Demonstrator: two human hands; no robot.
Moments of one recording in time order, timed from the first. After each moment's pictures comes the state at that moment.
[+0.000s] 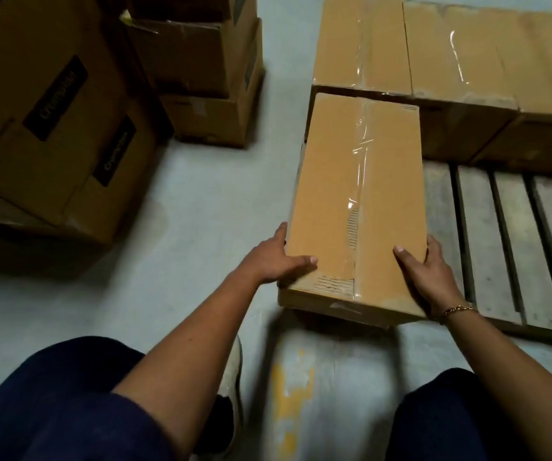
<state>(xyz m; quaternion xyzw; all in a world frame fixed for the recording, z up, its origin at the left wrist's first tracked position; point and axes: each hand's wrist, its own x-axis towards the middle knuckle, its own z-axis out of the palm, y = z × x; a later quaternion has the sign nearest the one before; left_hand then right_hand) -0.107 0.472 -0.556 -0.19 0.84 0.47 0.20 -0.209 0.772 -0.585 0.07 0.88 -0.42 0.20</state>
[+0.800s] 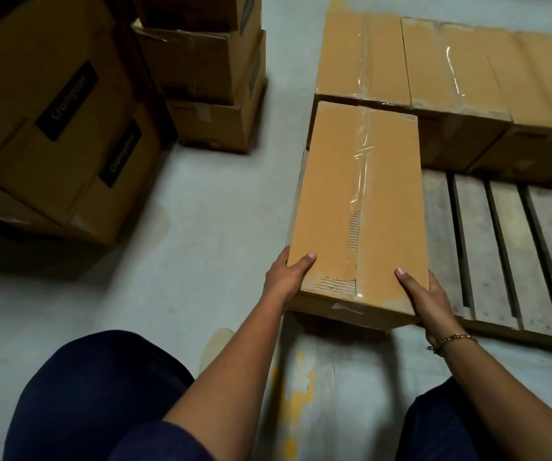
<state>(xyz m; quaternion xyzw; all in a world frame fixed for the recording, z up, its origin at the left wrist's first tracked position) -0.087 0.513 -0.605 -0.35 0.67 0.65 0.07 -0.165 0.778 -0.599 0.15 0.79 -0.56 0.19</state>
